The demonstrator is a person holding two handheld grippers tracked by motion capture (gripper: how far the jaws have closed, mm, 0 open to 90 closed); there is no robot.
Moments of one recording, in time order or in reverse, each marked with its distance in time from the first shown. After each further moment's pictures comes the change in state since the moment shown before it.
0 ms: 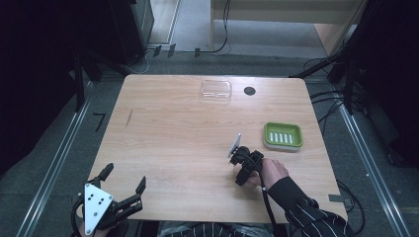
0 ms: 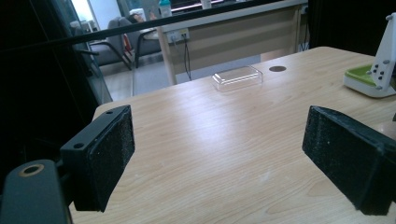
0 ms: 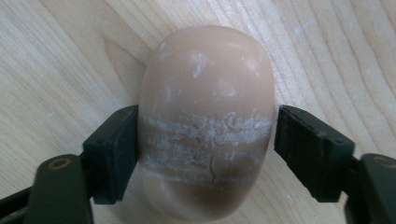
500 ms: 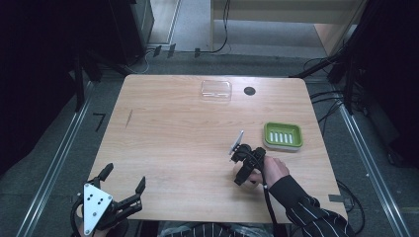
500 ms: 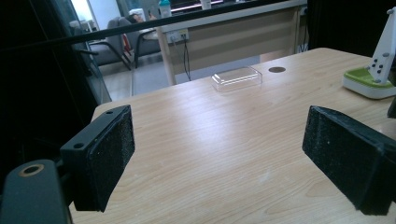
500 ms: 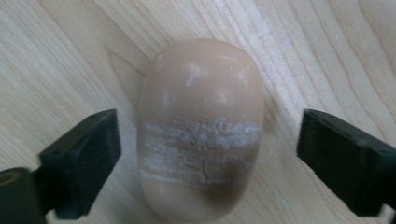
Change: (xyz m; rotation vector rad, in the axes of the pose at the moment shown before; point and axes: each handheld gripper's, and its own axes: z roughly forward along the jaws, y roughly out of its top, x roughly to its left) left arm 0.001 0.000 -0.001 -0.003 -0.002 -0.007; right arm -0.006 0.000 -0.005 -0.041 0.035 0.009
